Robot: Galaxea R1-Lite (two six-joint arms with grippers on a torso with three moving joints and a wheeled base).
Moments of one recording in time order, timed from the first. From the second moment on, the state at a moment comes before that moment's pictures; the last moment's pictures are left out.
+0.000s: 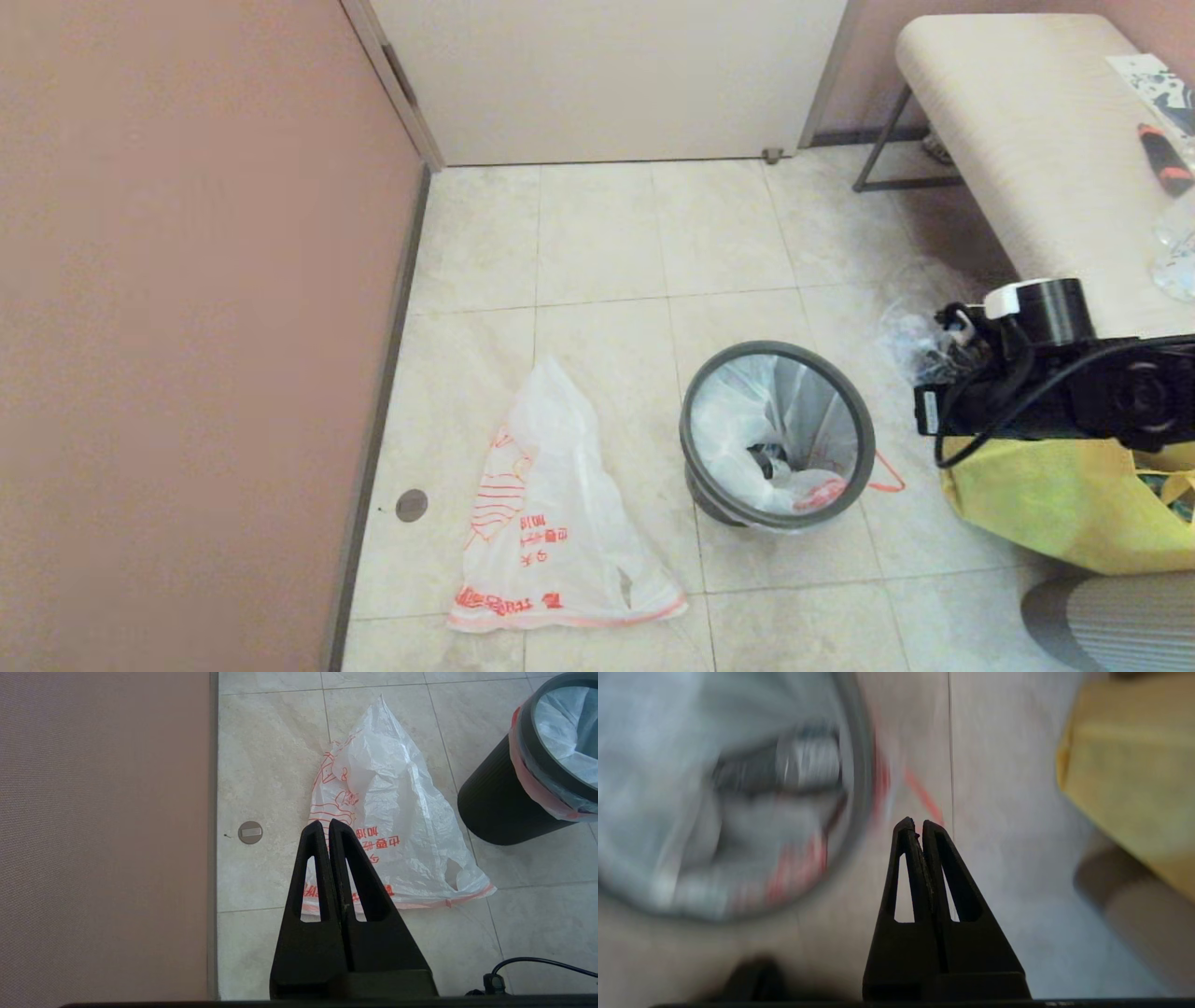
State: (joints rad) left arm 0.00 0.00 0.00 0.00 0.00 0.00; right arm 0.08 1.91 -1.13 -0.10 -0.07 0.09
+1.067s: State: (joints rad) left arm 0.00 0.00 0.00 0.00 0.00 0.00; right arm 0.14 2.16 -1.35 -0.10 -0.17 0.08
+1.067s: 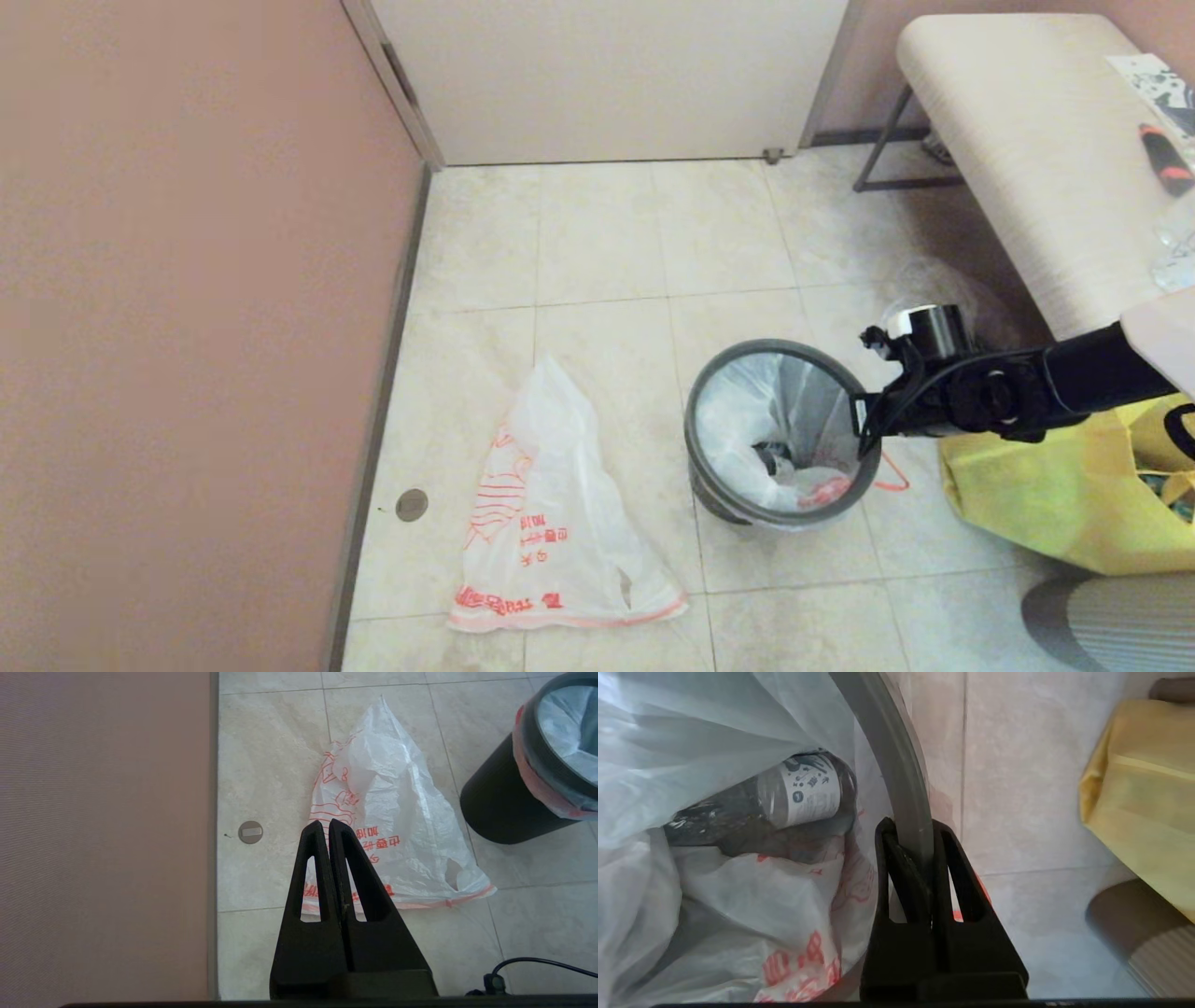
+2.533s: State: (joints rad) left arm 0.00 0.00 0.00 0.00 0.00 0.00; right arm 0.31 1.76 -1.29 0.29 -0.22 0.22
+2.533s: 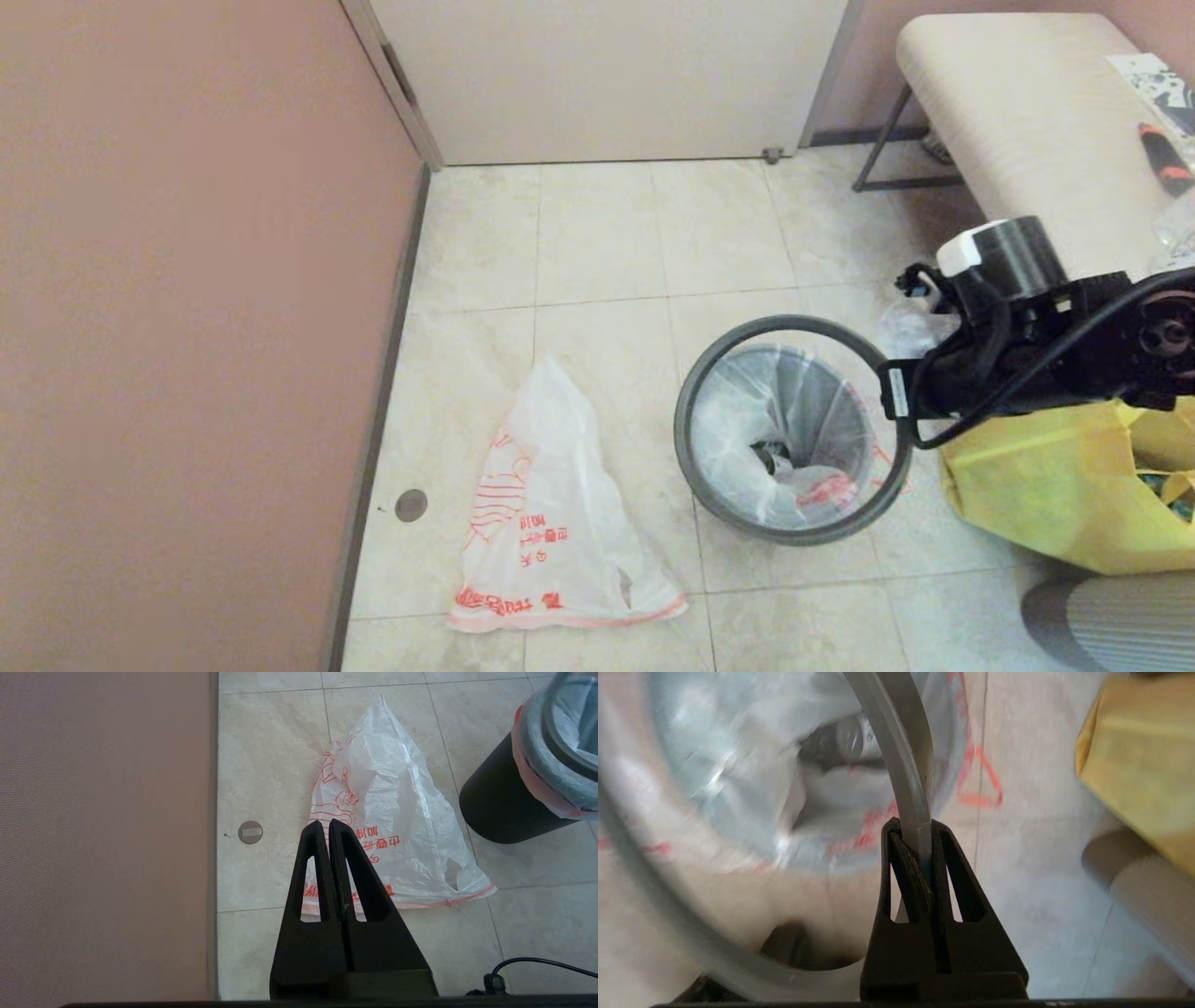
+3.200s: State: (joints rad) left arm 0.00 0.00 0.00 0.00 0.00 0.00; right arm 0.14 1.46 -0.78 0.37 -0.33 0.24
